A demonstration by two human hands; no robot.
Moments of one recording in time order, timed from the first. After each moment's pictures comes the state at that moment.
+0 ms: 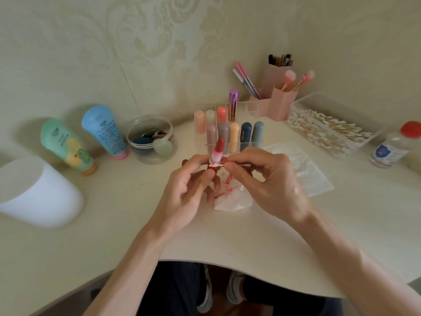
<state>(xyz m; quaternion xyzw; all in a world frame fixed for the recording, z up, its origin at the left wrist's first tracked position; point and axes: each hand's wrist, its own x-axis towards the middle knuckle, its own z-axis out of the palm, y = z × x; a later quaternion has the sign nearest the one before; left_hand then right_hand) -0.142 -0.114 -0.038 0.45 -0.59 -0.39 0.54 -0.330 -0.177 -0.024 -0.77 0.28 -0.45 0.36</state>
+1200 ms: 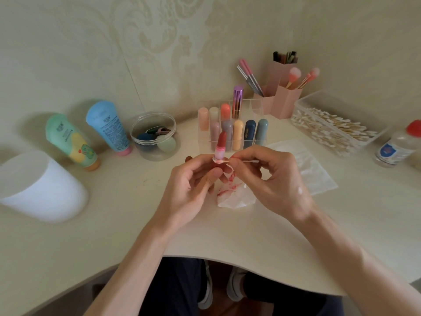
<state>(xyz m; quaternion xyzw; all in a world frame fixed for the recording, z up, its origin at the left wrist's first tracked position) -0.143 -0.117 -0.039 0.46 -0.56 -0.39 0.56 -0.330 -0.172 -0.022 -0.76 0.31 -0.44 0.36</state>
